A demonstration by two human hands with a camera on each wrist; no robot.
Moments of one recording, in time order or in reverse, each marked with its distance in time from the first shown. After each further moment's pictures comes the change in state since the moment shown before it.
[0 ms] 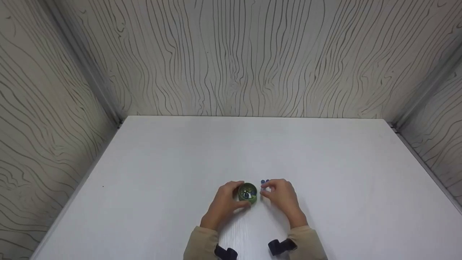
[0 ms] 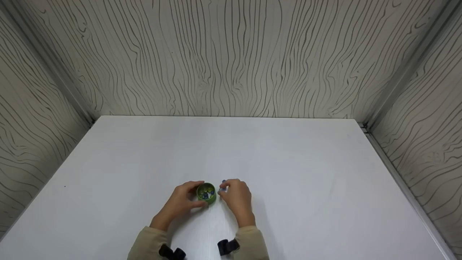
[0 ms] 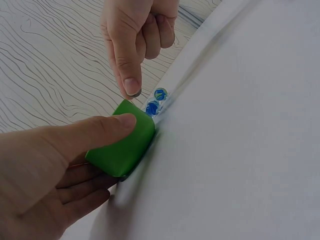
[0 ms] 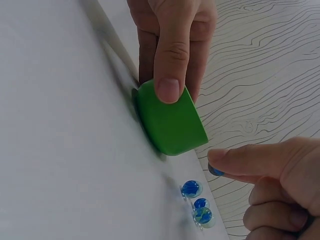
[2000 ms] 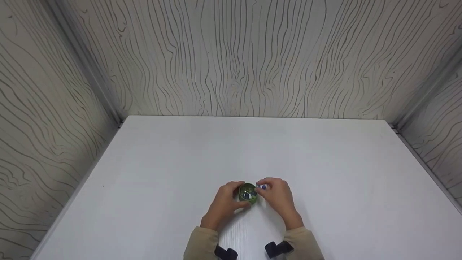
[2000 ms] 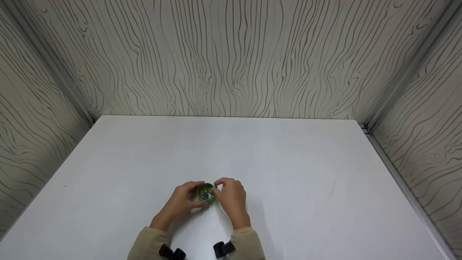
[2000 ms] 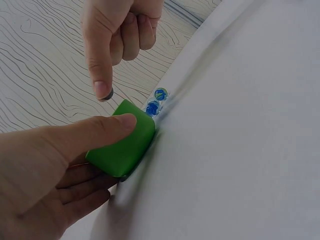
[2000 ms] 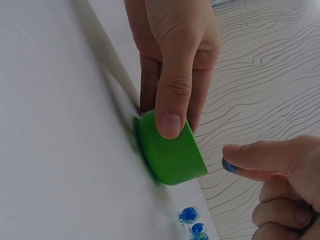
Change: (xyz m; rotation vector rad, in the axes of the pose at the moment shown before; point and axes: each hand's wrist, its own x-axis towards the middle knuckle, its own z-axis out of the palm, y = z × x) left_hand 0.002 -0.002 0.000 -0.017 -0.008 0.016; right_hand -0.002 -0.015 0.004 0.062 0.036 -0.055
